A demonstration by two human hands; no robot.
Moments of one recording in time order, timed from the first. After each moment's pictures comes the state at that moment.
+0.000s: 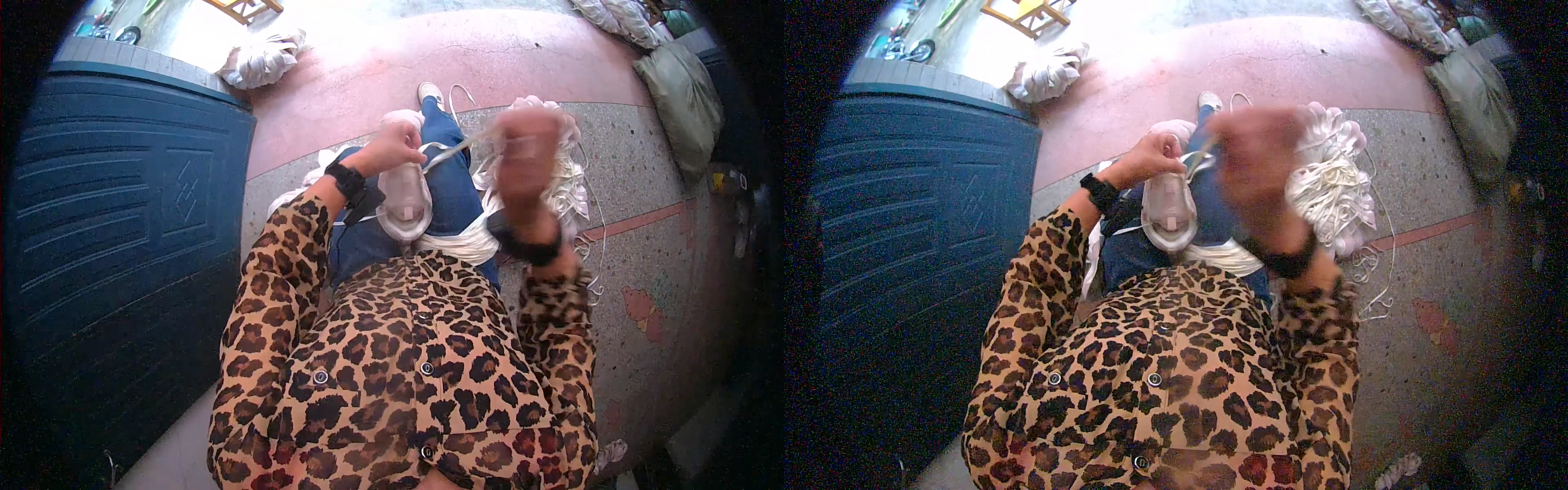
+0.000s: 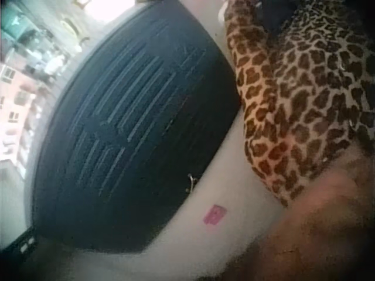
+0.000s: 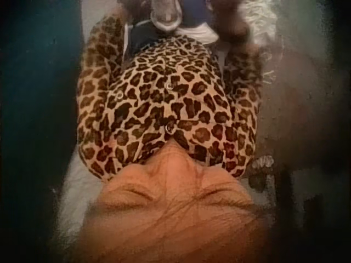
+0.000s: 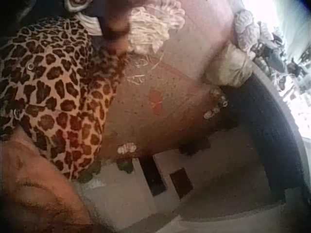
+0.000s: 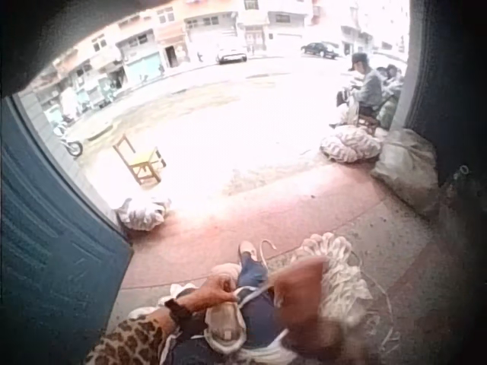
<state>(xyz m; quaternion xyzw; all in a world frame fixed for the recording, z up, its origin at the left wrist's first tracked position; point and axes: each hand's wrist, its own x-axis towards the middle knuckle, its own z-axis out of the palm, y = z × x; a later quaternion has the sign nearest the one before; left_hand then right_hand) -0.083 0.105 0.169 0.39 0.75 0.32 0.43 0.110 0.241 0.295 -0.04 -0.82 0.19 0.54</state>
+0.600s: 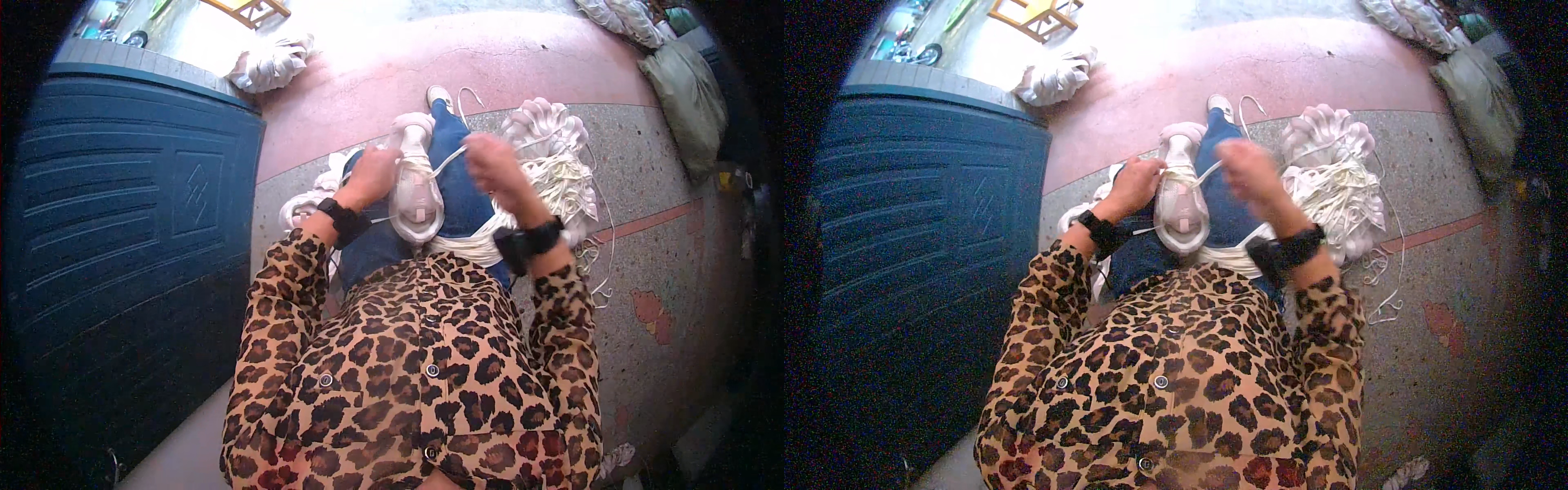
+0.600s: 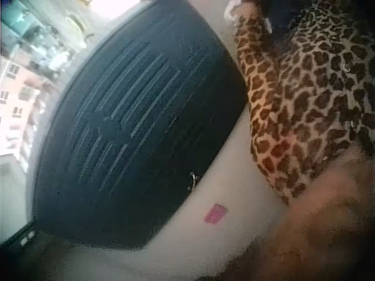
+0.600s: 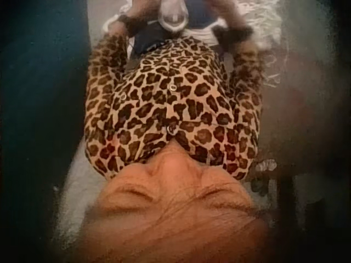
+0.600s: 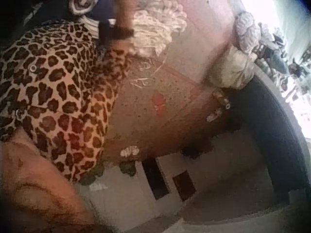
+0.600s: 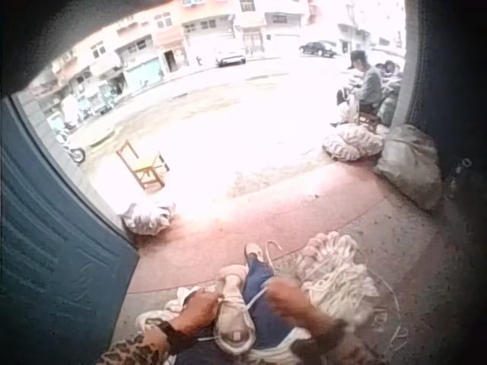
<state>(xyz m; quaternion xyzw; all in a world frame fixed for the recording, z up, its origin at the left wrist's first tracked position) -0.074 0.057 0.163 0.47 0.84 0.16 0.20 0.110 0.253 0.222 -0.32 -0.46 0.83 0.02</state>
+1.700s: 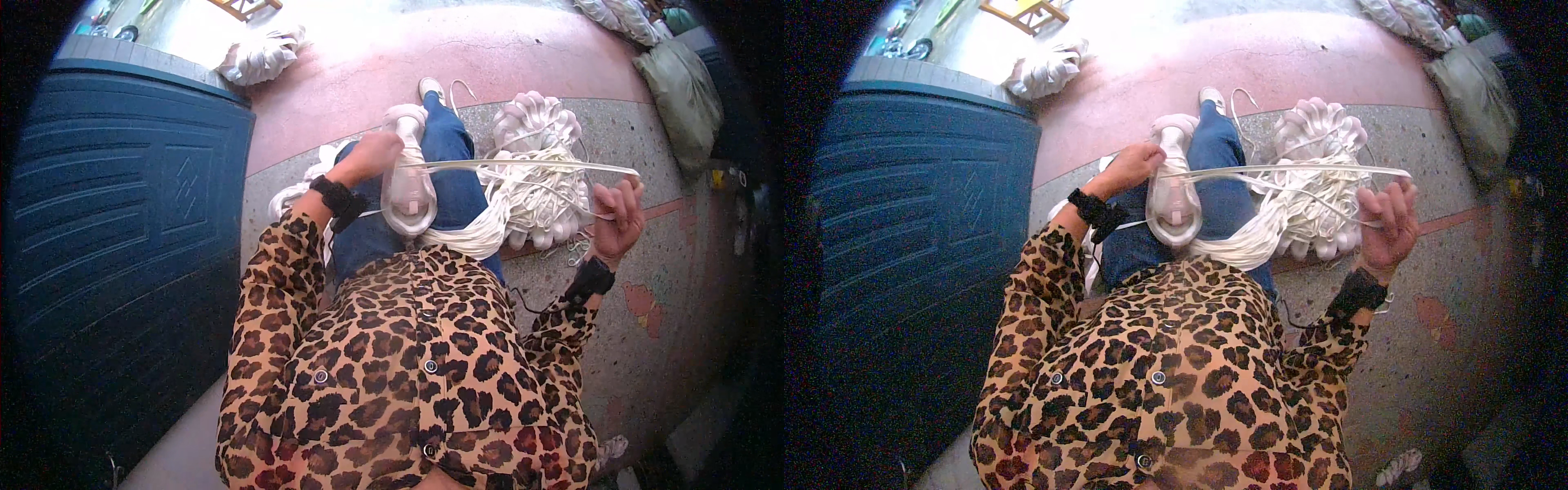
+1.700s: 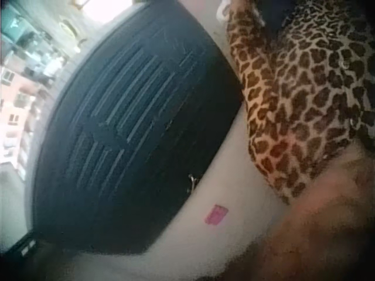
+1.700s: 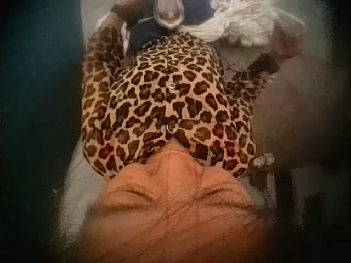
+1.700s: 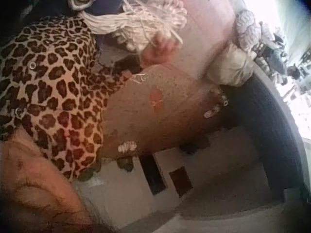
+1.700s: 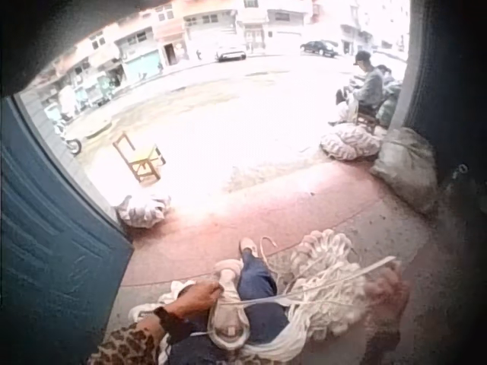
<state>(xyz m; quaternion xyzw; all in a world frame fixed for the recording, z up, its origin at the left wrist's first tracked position) -0.092 0.067 0.148 0.48 0.80 0.20 0.29 0.281 0.324 0.248 0.02 -0.11 0.94 0.33</state>
